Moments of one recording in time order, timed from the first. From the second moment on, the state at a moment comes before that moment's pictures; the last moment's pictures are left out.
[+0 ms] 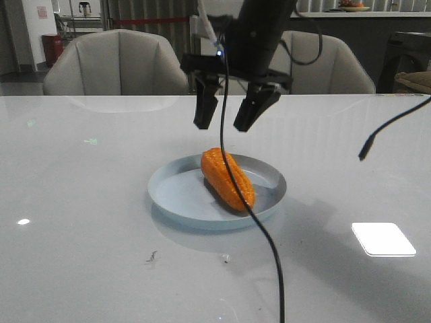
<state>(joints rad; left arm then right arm) 0.01 0.83 -0.62 0.02 0.27 0.00 0.41 2.24 -2.12 0.25 1.18 -0.08</state>
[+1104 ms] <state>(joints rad) 0.01 0.83 -0.62 0.02 0.29 0.00 -0.03 1.26 -1.38 0.08 0.93 -0.13</state>
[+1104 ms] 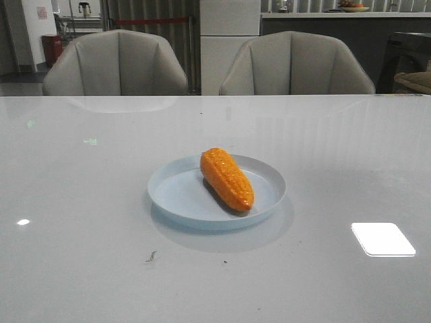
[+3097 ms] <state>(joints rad) 0.01 0.53 -0.42 0.02 0.10 0.00 -0.07 0.64 -0.57 0.08 0.61 -0.17</state>
